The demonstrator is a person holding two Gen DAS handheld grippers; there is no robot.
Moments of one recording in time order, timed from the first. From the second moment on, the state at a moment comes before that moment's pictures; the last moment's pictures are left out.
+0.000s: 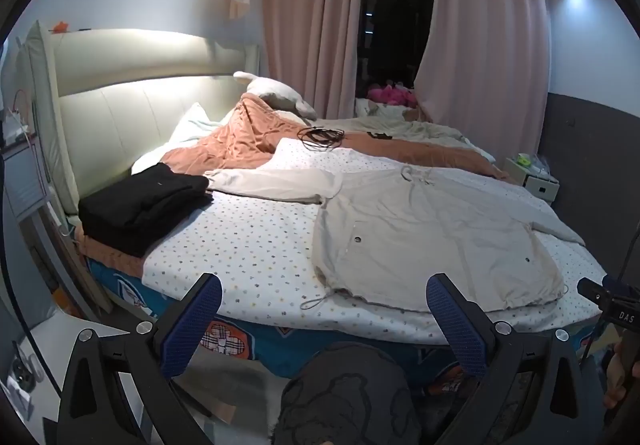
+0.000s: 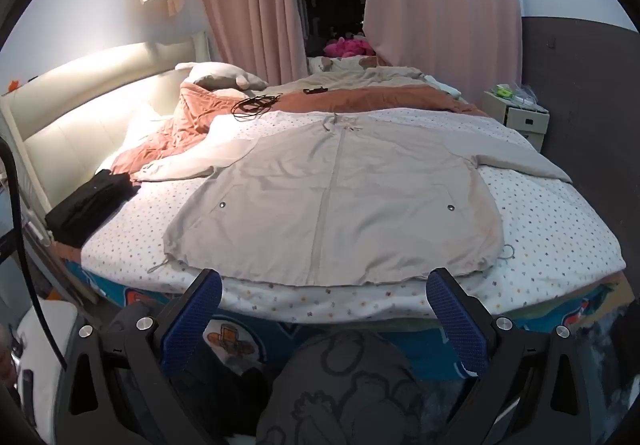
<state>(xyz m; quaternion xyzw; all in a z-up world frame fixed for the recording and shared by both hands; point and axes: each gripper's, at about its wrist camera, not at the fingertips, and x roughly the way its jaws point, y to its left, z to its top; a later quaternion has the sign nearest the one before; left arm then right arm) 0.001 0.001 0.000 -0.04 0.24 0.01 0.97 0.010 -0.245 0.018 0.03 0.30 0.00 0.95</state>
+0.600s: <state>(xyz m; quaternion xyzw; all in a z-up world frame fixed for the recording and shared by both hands) -0.021 -0.016 0.007 -0.04 0.22 -0.01 0.97 -0.011 -0.255 0.037 0.03 0.28 -0.02 0.96</state>
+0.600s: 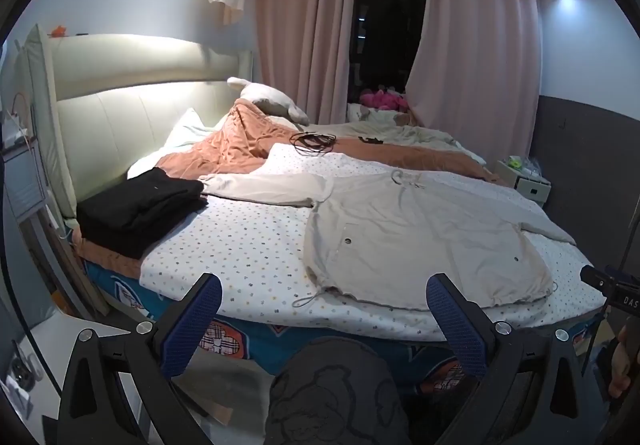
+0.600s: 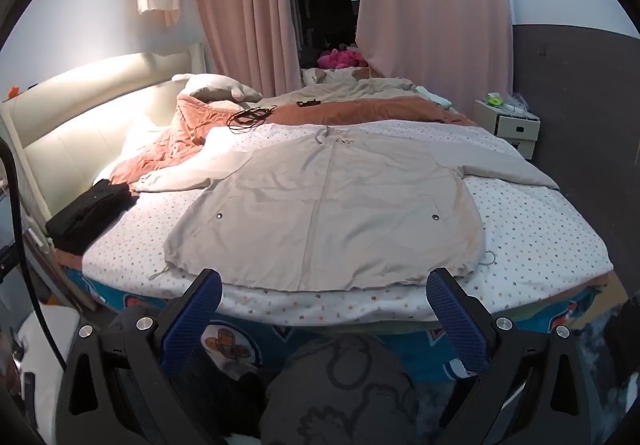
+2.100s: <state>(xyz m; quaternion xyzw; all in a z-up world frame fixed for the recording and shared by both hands) -0.041 -0.010 0.004 -0.03 0.21 0.00 0.98 -0.026 -0.245 0.037 0.03 0.26 0.00 0.97</state>
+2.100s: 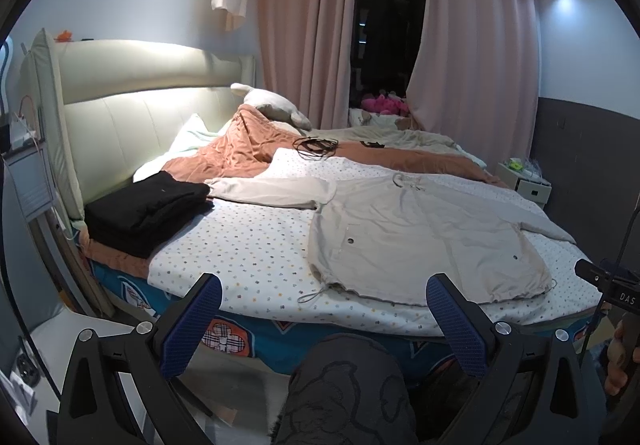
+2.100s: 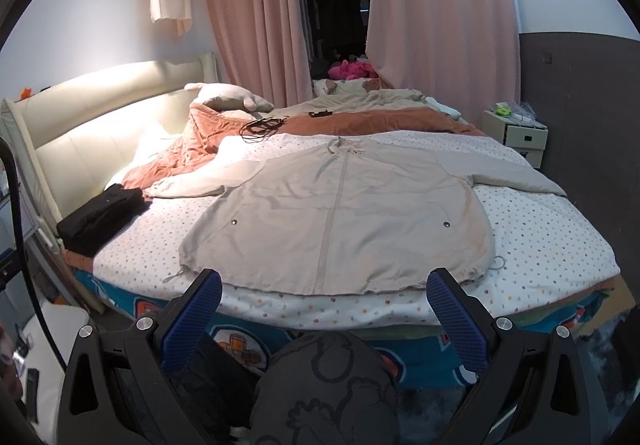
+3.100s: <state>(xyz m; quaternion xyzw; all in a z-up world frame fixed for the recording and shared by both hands) 0.025 0.007 0.007 -0.06 0.22 0.01 0.97 0.047 -0.243 0.039 0.03 0.28 0.01 0.96</state>
